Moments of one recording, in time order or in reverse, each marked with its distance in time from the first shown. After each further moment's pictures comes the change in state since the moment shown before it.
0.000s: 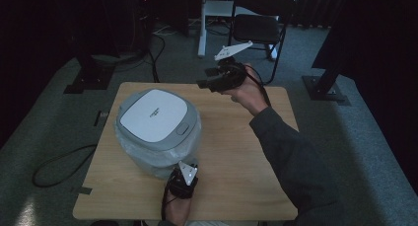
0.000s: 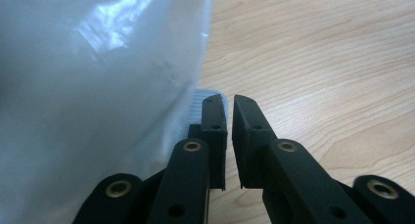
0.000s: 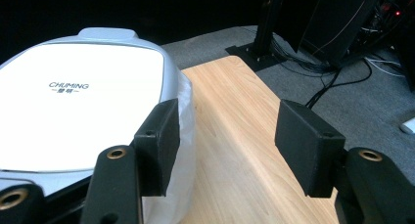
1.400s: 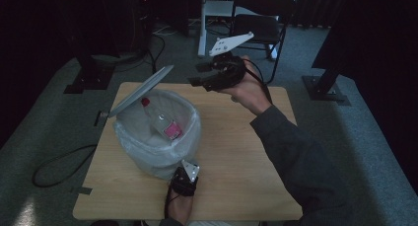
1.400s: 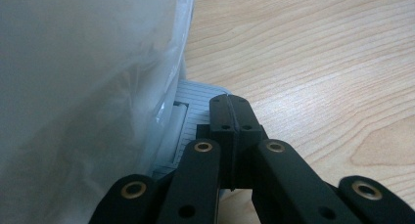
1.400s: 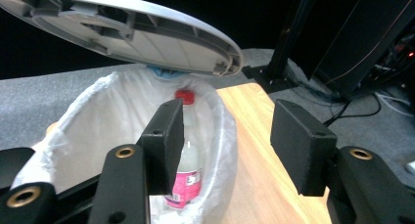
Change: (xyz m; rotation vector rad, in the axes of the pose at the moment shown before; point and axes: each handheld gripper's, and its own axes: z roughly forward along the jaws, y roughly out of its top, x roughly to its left) left arm -0.003 -0.009 0.024 0.061 0.037 0.007; right arm 0.043 0.039 -0.033 -0.055 0.054 -0.110
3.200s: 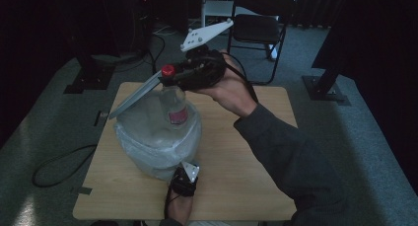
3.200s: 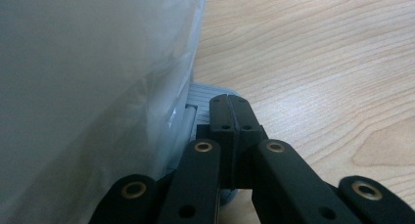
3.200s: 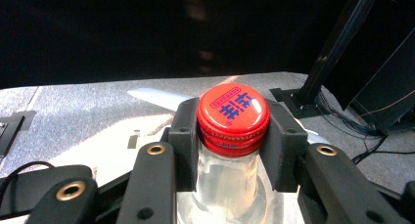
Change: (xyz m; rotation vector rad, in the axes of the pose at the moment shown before) left arm 0.002 0.000 -0.001 -0.005 0.008 0.036; right arm 0.061 0.062 -0.002 -0.038 0.119 -0.068
